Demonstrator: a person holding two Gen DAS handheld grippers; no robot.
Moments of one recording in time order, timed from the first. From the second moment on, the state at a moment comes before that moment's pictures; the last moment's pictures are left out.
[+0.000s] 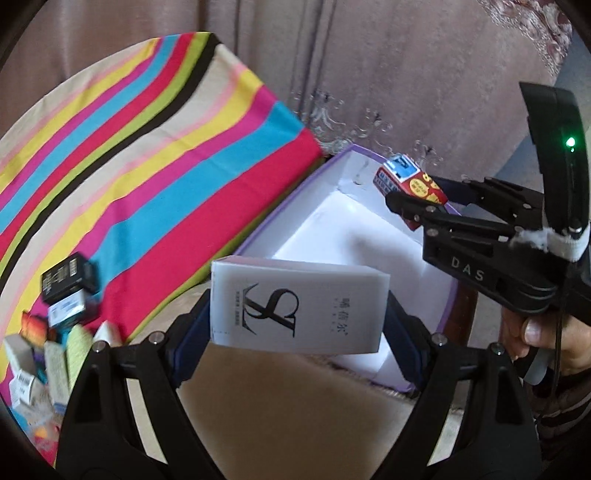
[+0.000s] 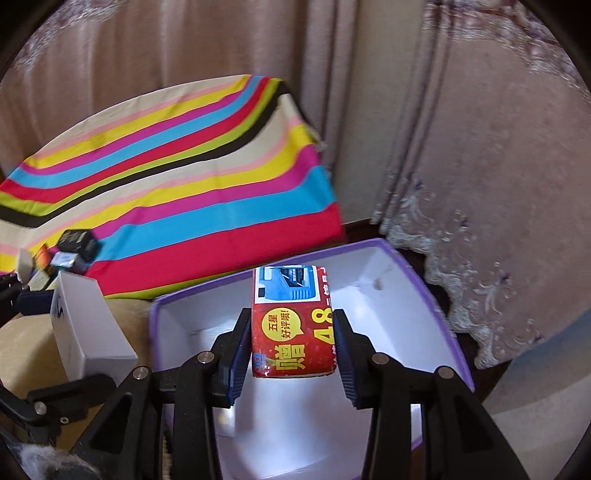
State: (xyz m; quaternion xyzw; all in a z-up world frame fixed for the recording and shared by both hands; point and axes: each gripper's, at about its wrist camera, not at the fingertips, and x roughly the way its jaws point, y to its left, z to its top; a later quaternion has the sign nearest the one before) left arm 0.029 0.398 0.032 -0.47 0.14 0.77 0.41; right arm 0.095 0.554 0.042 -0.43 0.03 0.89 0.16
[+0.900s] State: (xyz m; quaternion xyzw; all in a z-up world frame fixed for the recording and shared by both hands) left arm 0.007 0.335 0.042 -0.46 0.08 0.81 0.36; right arm 0.095 0.536 0.051 -0.42 0.04 0.89 0.15
